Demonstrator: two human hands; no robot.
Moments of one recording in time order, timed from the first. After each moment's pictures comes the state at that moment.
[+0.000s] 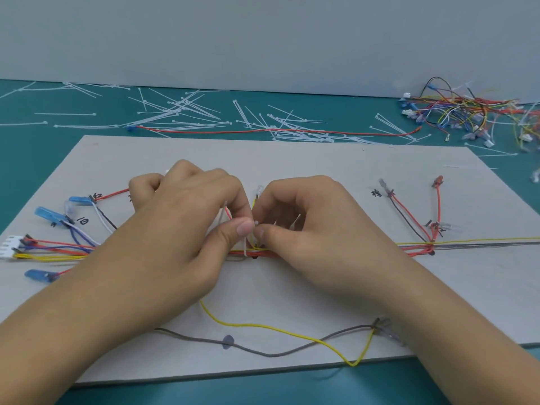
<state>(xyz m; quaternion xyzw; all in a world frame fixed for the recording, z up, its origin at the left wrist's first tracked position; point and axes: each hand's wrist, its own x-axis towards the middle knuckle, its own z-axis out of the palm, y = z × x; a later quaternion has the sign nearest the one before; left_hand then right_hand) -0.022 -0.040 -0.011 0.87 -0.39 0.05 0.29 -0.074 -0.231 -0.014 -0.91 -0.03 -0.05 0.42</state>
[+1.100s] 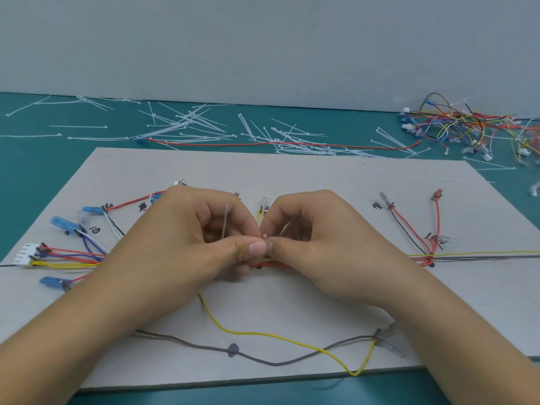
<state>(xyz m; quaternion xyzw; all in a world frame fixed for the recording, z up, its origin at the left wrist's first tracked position) -0.014 -0.043 -0.016 0.76 -0.30 -0.14 0.56 -0.073 -0.240 -0.016 -0.90 -0.02 0.00 0.44</state>
